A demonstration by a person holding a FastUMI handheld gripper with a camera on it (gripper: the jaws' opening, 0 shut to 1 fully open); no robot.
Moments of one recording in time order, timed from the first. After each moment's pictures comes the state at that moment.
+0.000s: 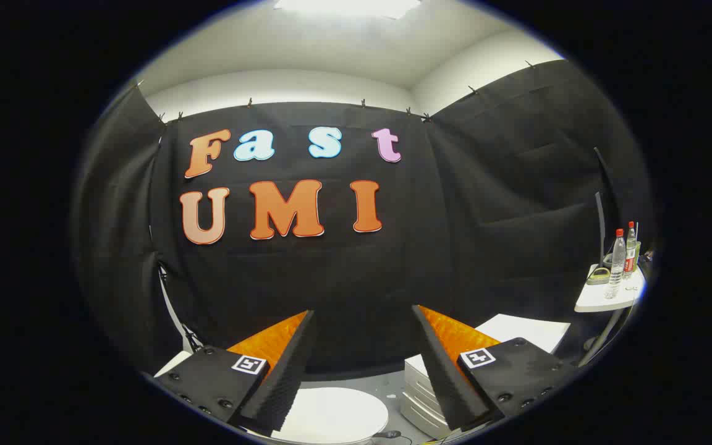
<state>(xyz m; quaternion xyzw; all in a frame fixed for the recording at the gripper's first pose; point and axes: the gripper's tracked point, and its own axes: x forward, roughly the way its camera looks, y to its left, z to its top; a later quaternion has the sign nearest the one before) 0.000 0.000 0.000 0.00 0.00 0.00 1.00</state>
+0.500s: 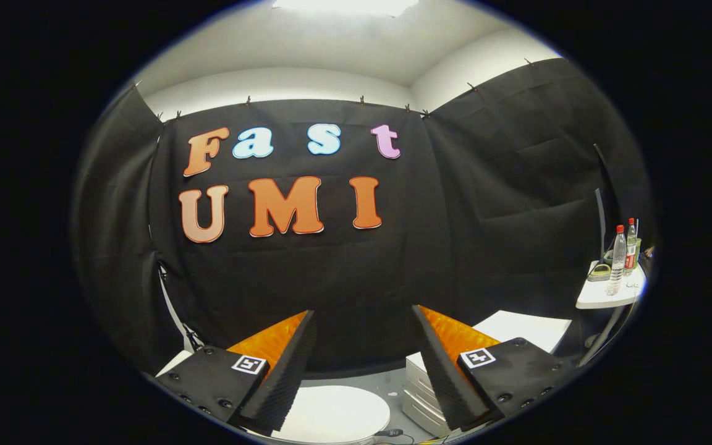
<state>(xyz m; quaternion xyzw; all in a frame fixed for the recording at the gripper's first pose) 0.004 -0.001 -0.008 0.01 0.01 0.00 1.00</state>
